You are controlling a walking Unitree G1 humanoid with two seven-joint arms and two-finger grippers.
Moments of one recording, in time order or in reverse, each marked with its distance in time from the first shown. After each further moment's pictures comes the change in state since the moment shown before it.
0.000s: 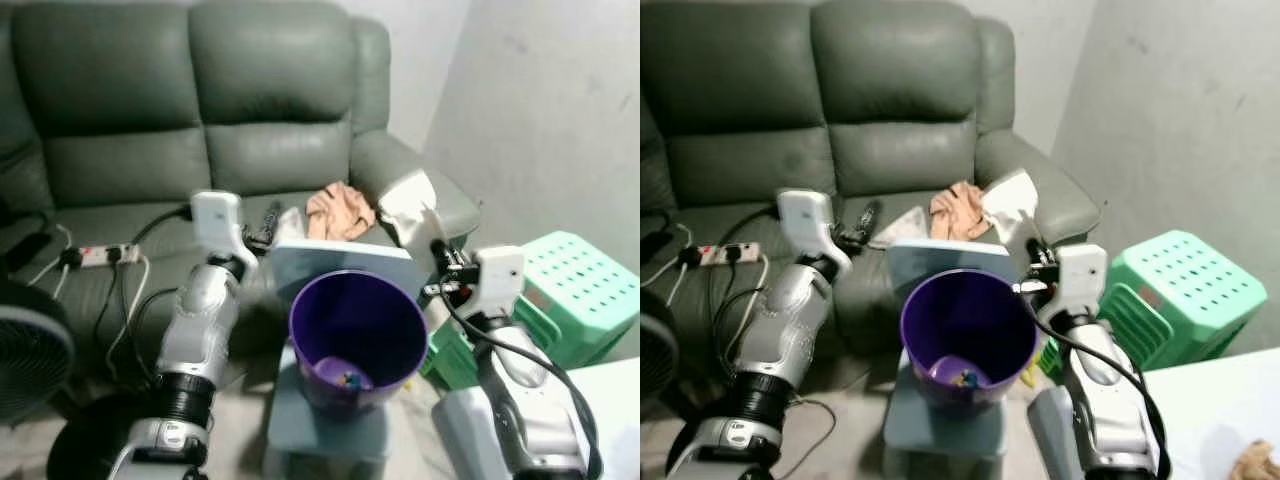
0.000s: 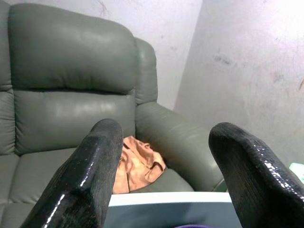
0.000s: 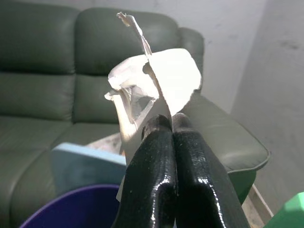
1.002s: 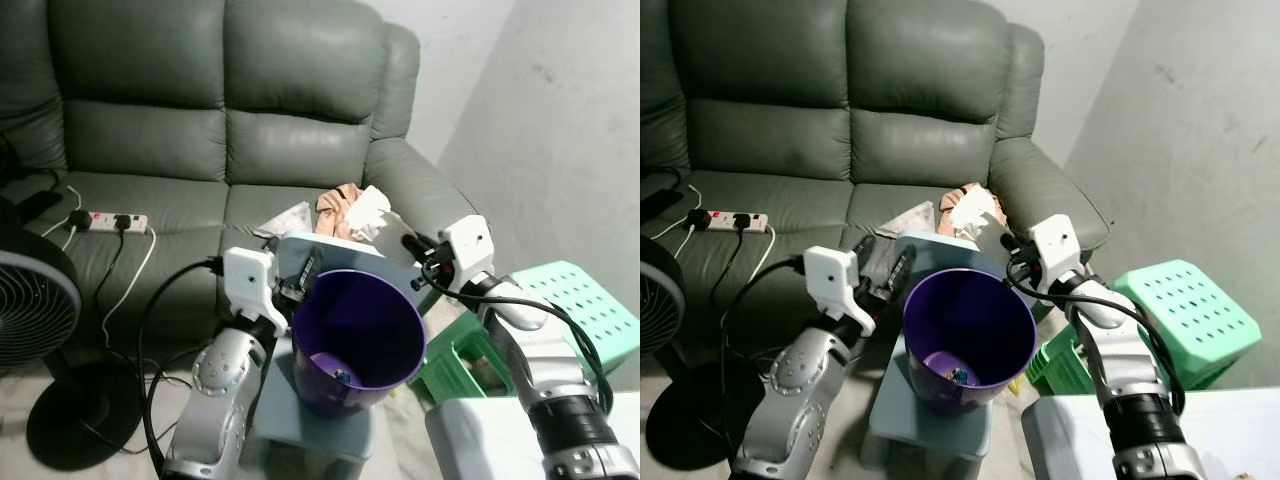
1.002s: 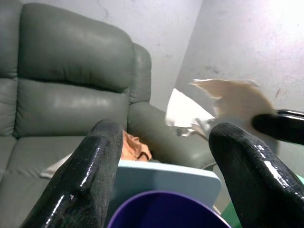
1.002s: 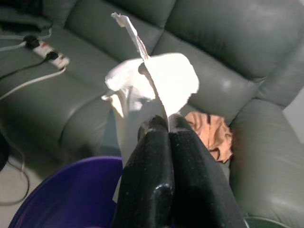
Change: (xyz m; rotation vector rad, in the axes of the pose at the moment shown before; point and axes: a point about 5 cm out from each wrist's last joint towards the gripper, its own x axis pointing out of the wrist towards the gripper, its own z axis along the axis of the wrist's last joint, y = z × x) left arm -0.074 -0.058 -0.019 -0.009 0.002 -0.124; right arm 0.053 -0.005 0.002 -0.197 0.165 0.366
